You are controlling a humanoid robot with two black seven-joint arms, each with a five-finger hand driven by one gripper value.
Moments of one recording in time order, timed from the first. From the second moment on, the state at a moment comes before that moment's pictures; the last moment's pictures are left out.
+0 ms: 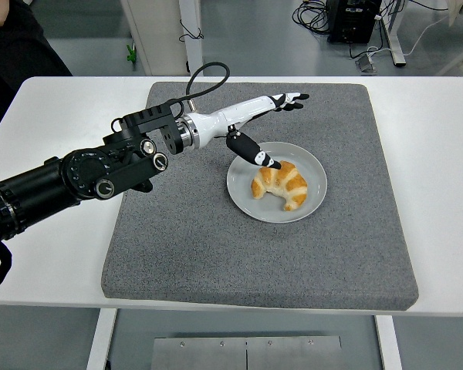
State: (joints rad) left arm -1.16 0.14 -0.17 -0.81 1.00 -0.03 -0.40; right arm -0.10 0.00 -0.02 0.13 -0.10 0.02 0.41
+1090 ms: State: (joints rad) left arm -1.10 0.20 -0.45 -0.71 0.30 0.14 -0.37; right arm -0.10 0.00 -0.02 0.13 -0.10 0.02 0.41
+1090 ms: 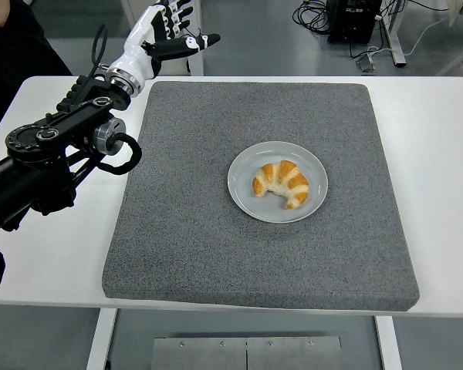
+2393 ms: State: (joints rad) left arm -1.06 0.11 -0.71 -0.37 0.06 -0.07 -0.38; right arm -0.09 0.00 -0.01 0.13 -0.10 0.03 0.41
